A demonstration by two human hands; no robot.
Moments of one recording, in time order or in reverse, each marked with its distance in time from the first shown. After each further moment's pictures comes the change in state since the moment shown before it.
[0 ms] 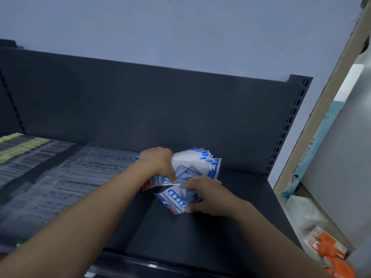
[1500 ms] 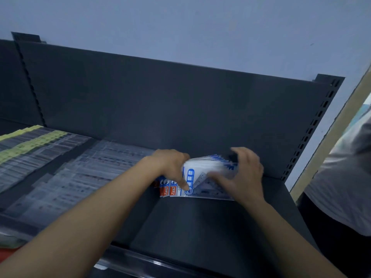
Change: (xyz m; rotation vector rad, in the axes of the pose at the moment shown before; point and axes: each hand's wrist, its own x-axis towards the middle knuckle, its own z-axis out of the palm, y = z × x) left_hand -0.011 -0.015 -0.003 -0.004 -0.117 0.224; right_hand 0.017 0.034 0.004 -0.006 0.877 0.173
